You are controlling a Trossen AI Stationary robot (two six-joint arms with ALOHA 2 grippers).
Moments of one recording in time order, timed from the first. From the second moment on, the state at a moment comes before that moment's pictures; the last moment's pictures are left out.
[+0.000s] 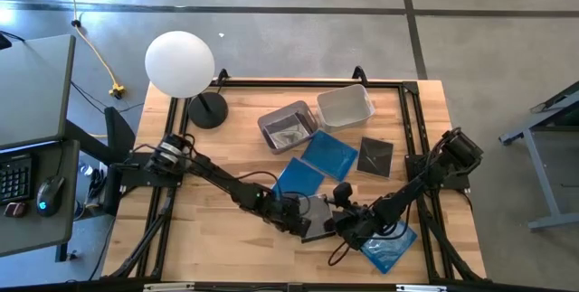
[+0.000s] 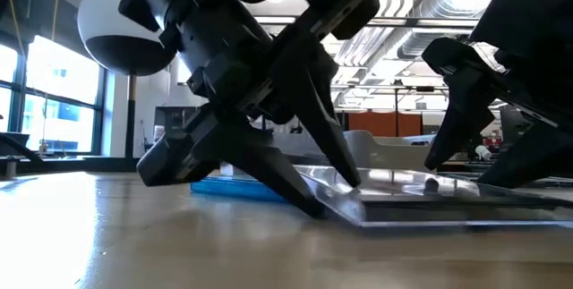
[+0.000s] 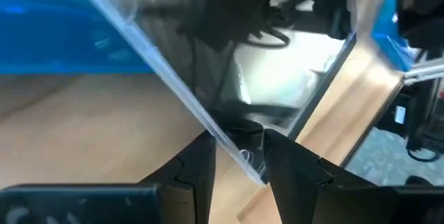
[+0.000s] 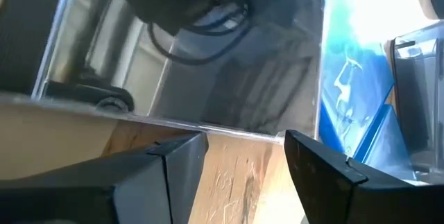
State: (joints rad) left arm -0.35 2.04 1.24 0.04 0.00 -1.51; right arm 0.67 1.81 0.83 -0.18 0.65 0.02
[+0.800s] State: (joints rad) left arm -0.31 2.03 1.25 0.21 -0.16 -1.36; right arm 0.71 1.82 0.84 -0.20 0.72 0.24
